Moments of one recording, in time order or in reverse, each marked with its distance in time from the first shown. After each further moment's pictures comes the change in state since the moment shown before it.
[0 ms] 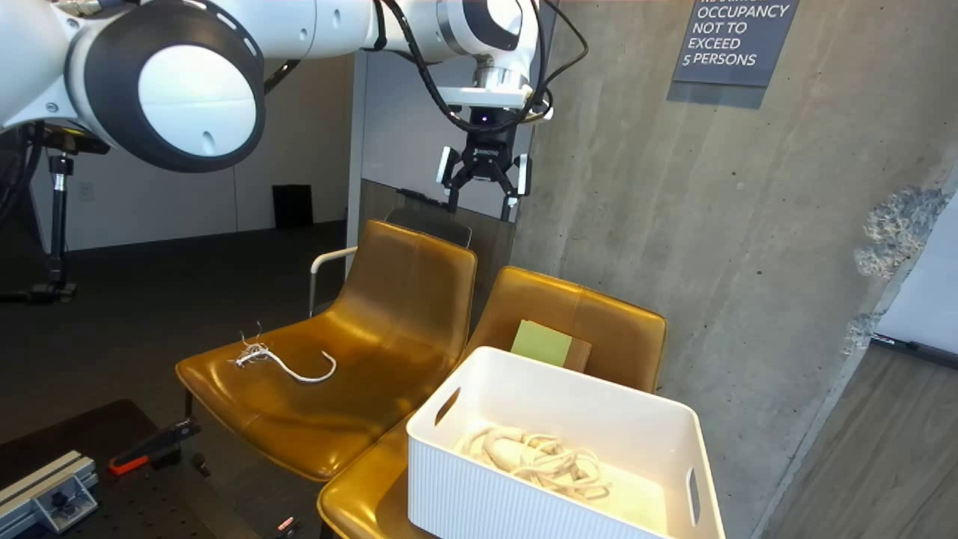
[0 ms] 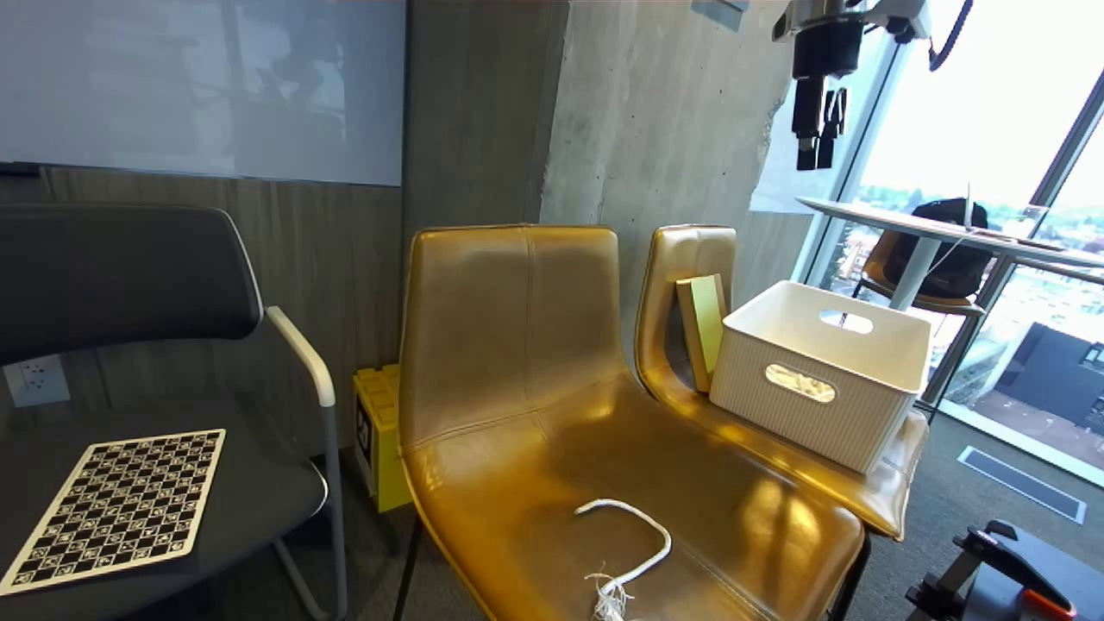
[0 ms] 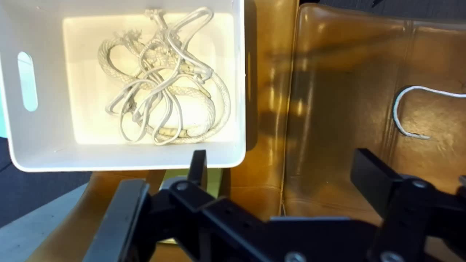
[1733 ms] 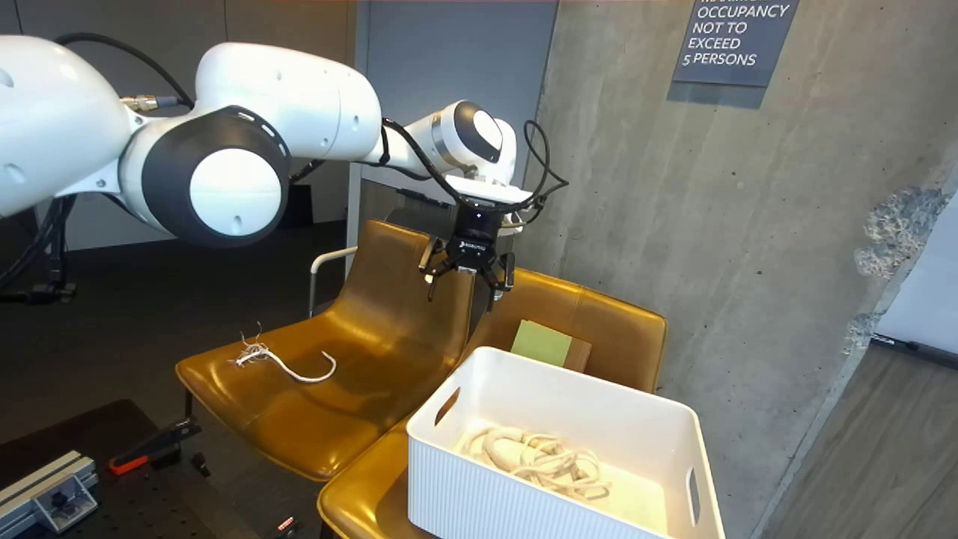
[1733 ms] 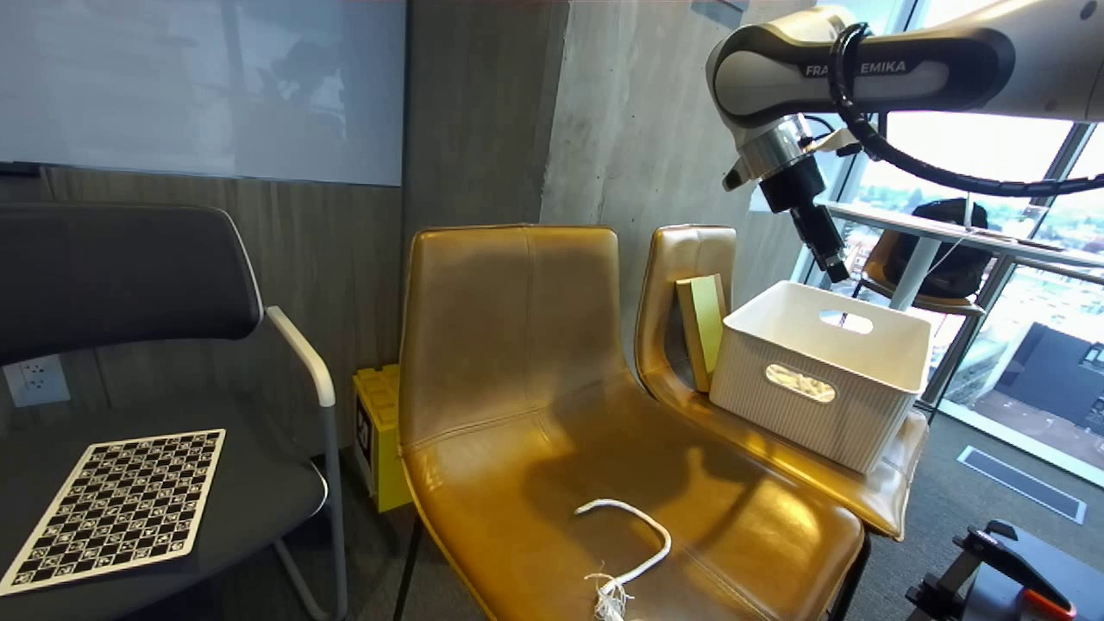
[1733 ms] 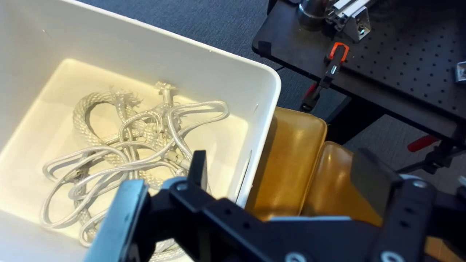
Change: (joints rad) arm 0.062 0.231 -0.065 -0.003 -0.207 -0.161 -0.421
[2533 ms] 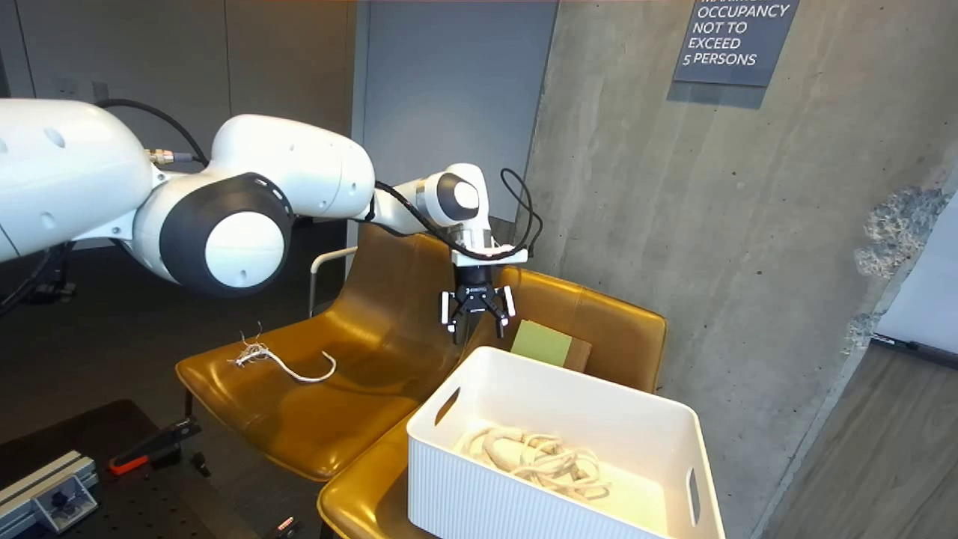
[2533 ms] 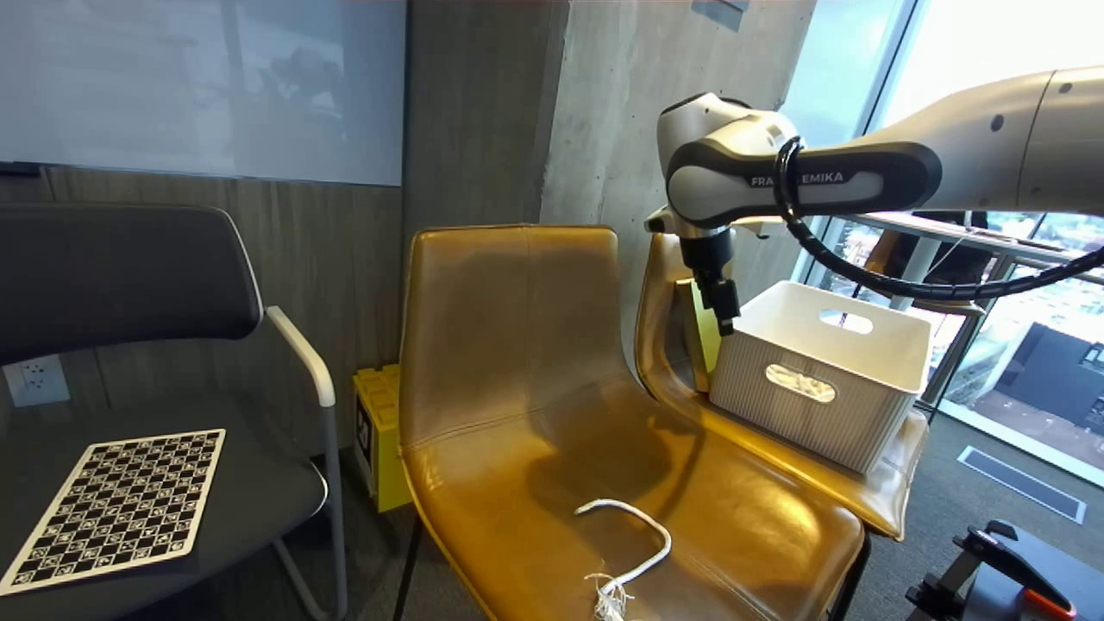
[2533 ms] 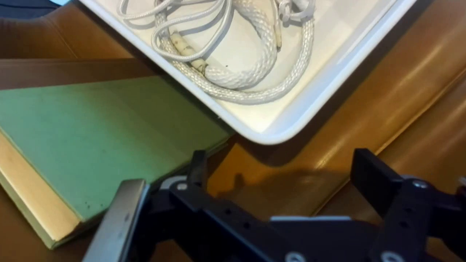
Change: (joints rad) arm 0.042 0.166 0.013 0.004 -0.006 0.567 -0.146
